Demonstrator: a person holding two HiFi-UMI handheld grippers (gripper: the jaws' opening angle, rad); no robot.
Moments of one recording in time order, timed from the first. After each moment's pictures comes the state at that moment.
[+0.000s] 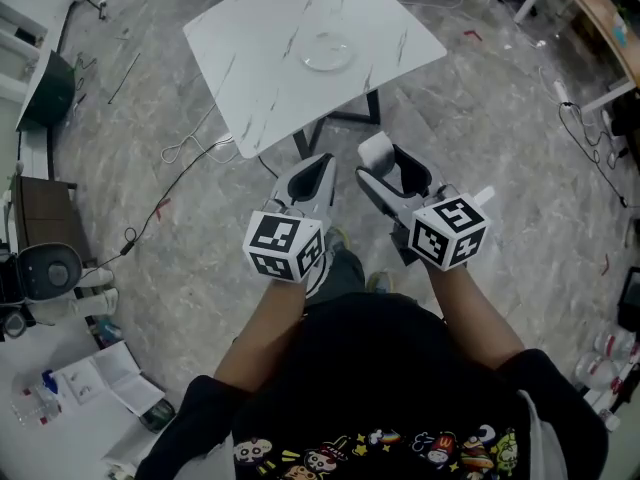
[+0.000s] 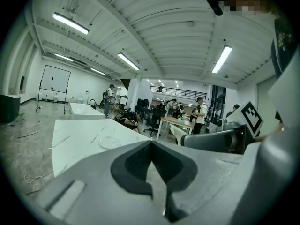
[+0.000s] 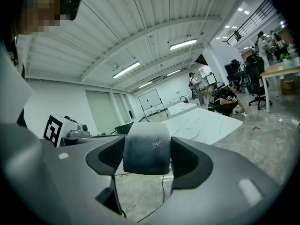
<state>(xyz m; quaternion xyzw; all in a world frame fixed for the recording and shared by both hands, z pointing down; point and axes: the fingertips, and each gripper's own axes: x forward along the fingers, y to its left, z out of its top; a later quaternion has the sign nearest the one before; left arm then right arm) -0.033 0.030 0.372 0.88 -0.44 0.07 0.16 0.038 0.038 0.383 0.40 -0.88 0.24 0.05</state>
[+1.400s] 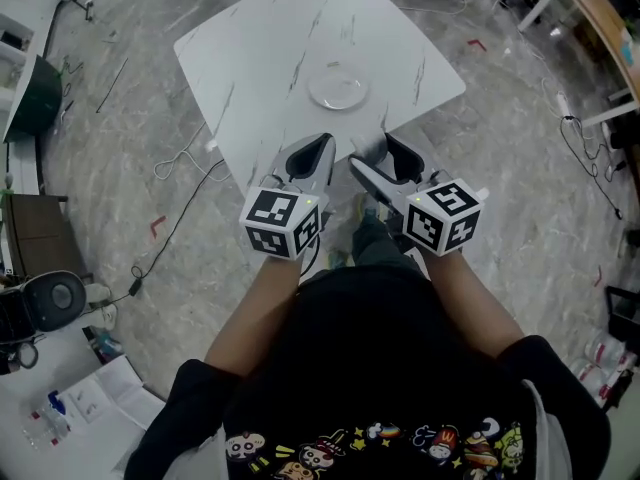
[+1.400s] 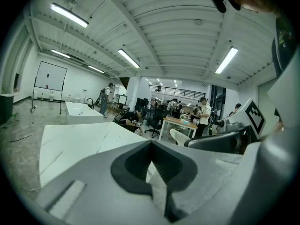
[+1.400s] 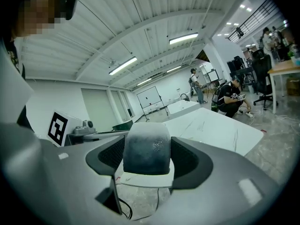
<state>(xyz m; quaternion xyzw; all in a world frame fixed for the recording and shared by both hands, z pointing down) -0.062 -0.165 0.379 0.89 -0.42 0.07 0.16 -0.002 -0.144 0.393 0.39 -0.88 0.25 0.06</state>
